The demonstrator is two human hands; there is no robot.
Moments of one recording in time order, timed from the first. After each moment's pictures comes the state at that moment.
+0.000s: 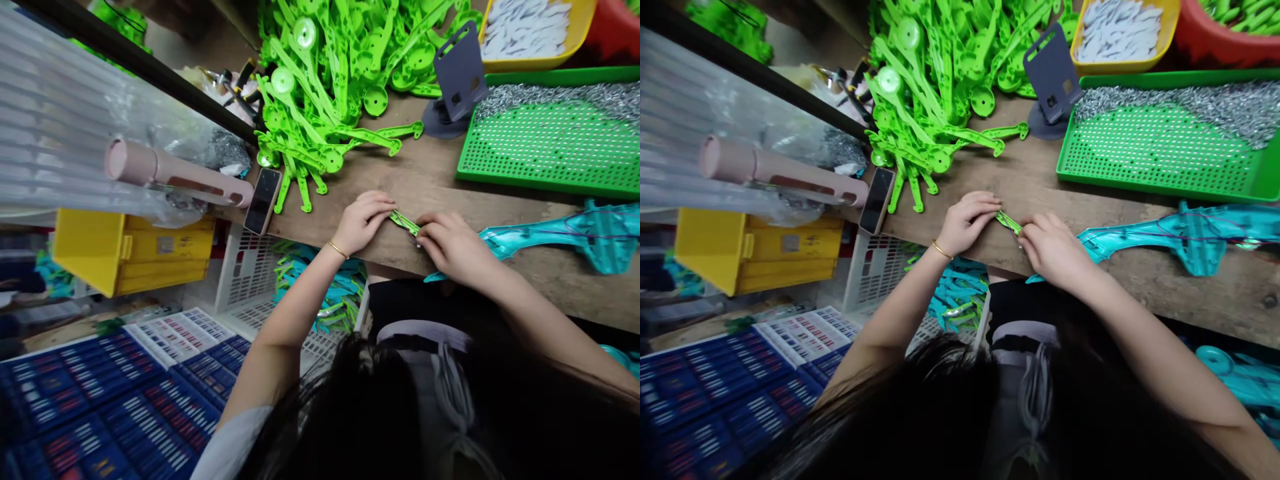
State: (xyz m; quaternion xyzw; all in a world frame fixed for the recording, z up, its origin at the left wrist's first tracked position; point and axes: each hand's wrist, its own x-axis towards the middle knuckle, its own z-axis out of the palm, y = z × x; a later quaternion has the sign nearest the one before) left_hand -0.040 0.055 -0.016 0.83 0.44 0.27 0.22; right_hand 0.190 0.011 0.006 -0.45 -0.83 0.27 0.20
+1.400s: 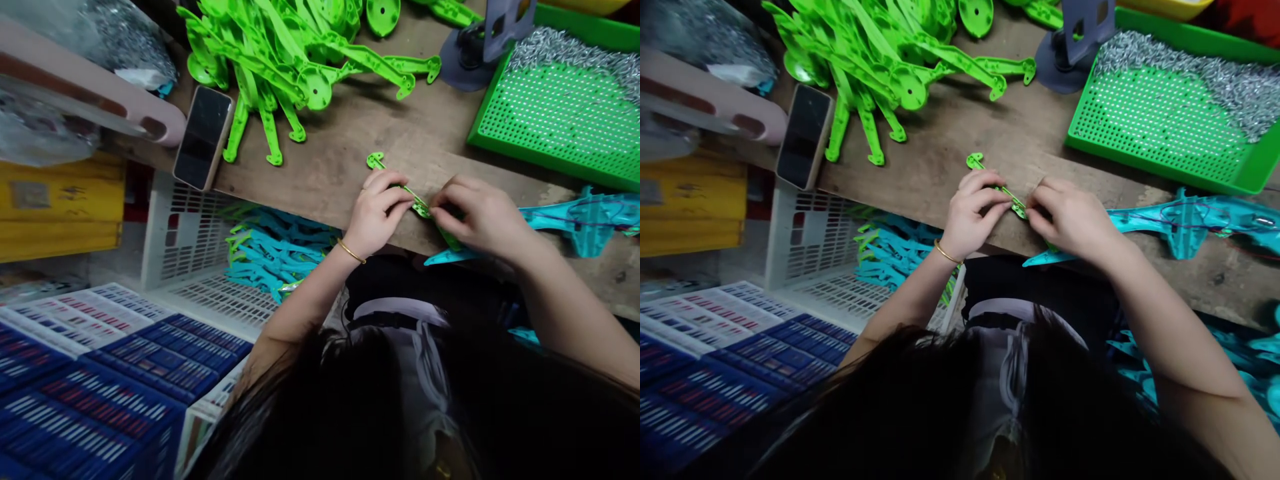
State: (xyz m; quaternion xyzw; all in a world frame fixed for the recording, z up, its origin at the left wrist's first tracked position) left_hand 0.006 0.013 -0.022 0.75 0.49 0.37 0.22; right_hand 0.206 0.031 0.032 -0.44 -0.86 0.25 0.08
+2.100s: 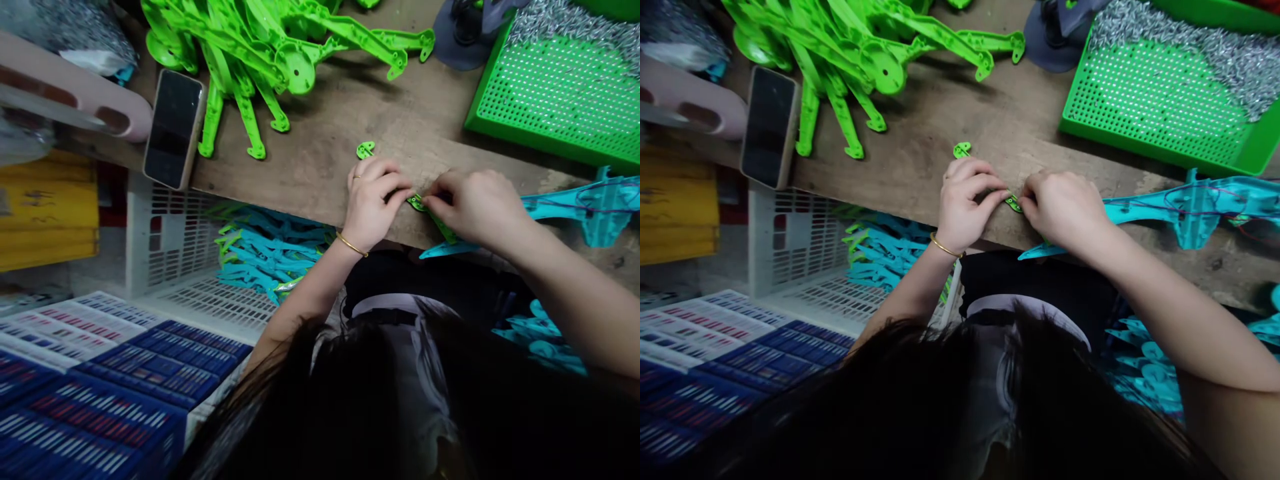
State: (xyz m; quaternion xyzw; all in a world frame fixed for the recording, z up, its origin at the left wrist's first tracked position) left_hand 0.013 0.017 -0.018 0.74 0.57 0.28 0.23; right_hand 0.179 0.033 0.050 -0.58 -0.78 0.21 -0.11
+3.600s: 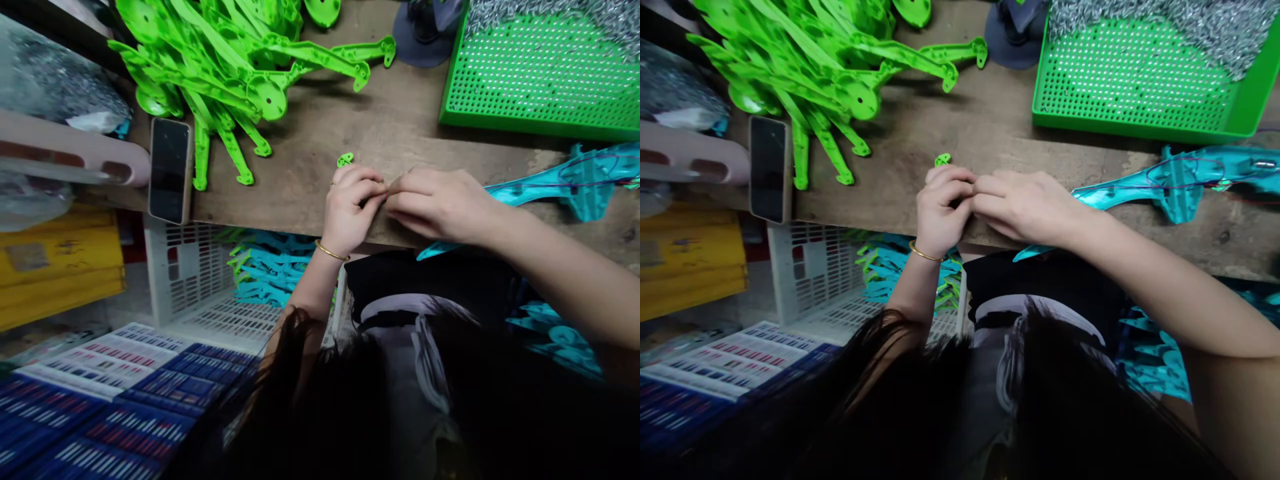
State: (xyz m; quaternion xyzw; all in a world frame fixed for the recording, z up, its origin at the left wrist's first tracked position) left_hand -0.007 0.025 -0.022 0.77 0.48 0.35 0.23; right_hand 0.189 0.030 0.035 -0.32 -0.93 0.16 0.06
